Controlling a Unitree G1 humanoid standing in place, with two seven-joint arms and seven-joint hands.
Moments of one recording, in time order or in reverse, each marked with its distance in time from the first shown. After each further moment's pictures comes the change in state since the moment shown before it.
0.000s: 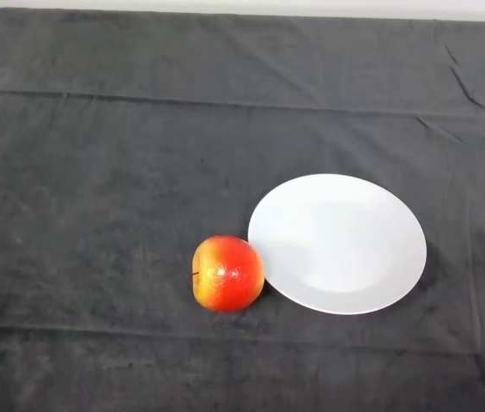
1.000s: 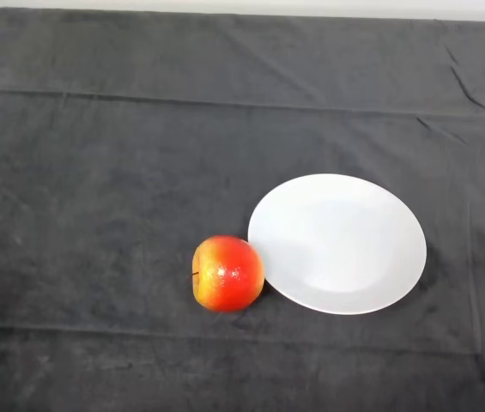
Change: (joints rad) left arm -0.053 0.000 0.036 0.016 0.039 0.000 -0.035; right arm 0.000 0.000 -0.006 0.000 -0.002 0.000 0.001
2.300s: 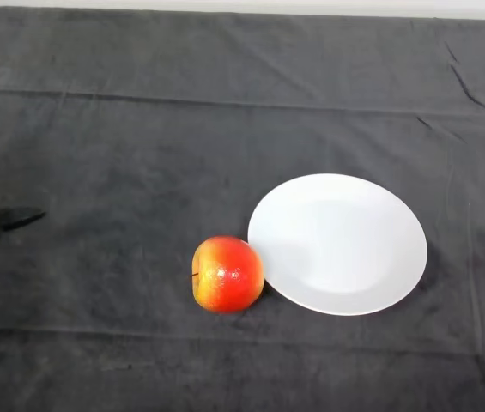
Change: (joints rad) left arm 0.062 -0.077 -0.237 -0.756 0.200 0.291 -0.014; right arm 0.000 0.000 -0.002 0.000 -0.012 0.000 0.002
